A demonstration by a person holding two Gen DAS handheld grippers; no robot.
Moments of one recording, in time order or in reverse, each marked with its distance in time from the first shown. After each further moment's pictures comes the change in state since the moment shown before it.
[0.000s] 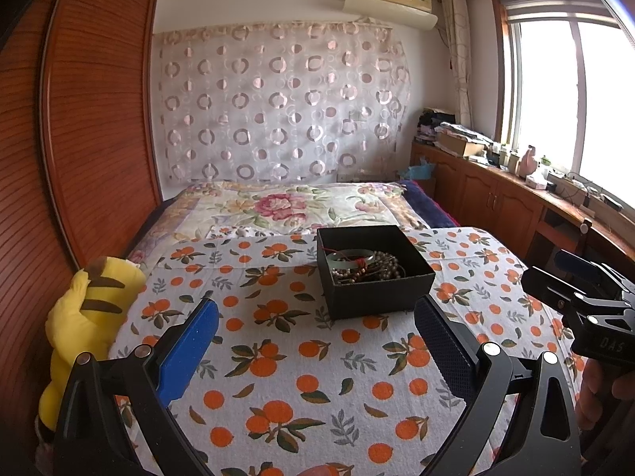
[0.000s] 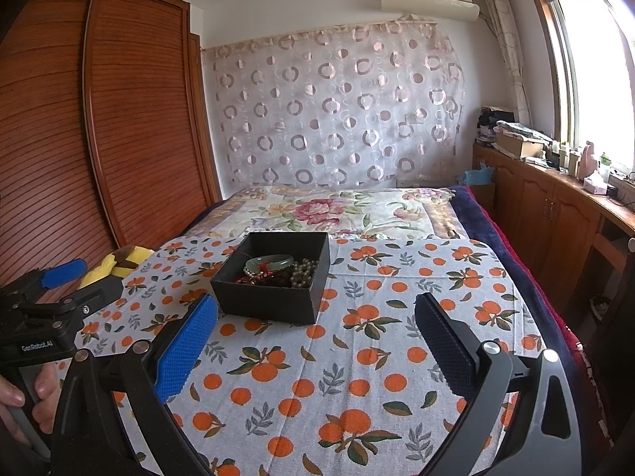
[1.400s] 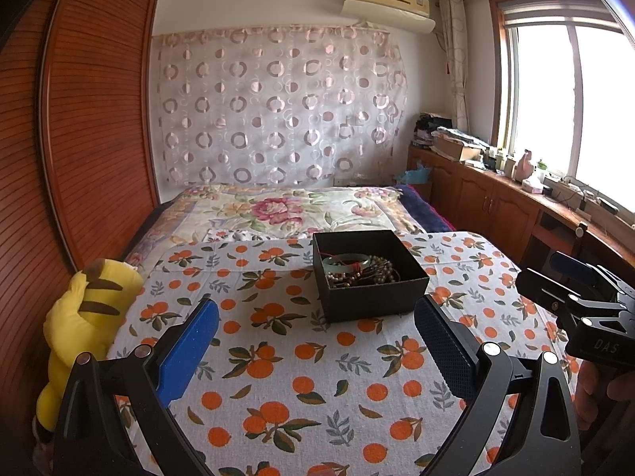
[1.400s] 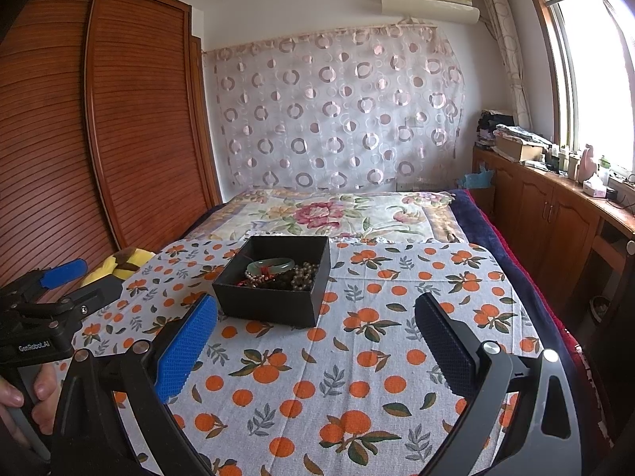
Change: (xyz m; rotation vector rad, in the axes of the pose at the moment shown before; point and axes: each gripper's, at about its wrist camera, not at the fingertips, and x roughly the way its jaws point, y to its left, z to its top) left arm 0.000 -0.003 -0.003 -0.003 -0.002 -0.005; right arm -0.001 -0.002 0.000 0.002 -0.002 0.001
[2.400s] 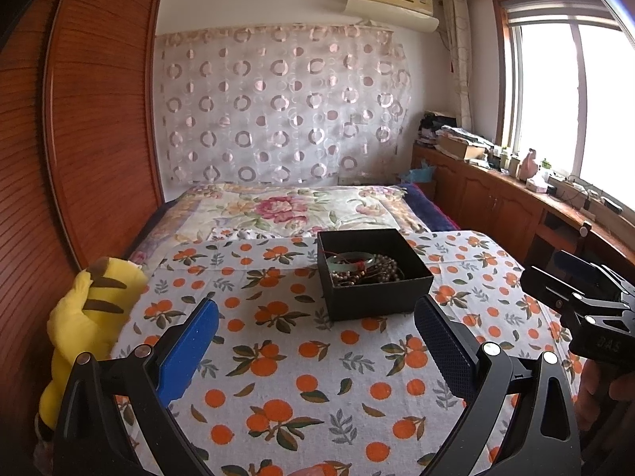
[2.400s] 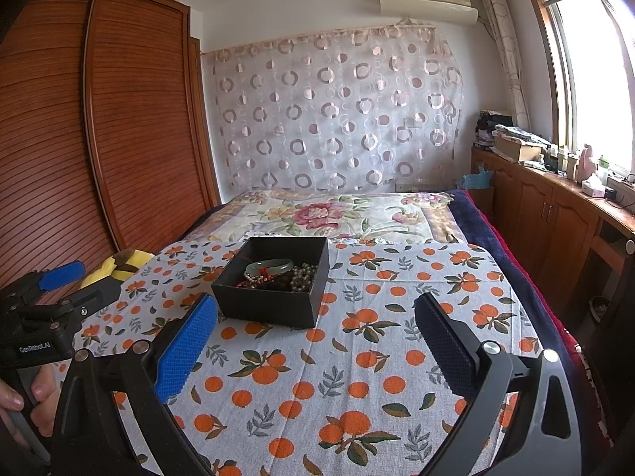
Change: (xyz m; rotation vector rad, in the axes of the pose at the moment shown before) left arm -0.003 -0.005 0.004 -0.005 0.000 0.008; right arm 0.000 0.000 0.000 -0.001 -0.001 -0.001
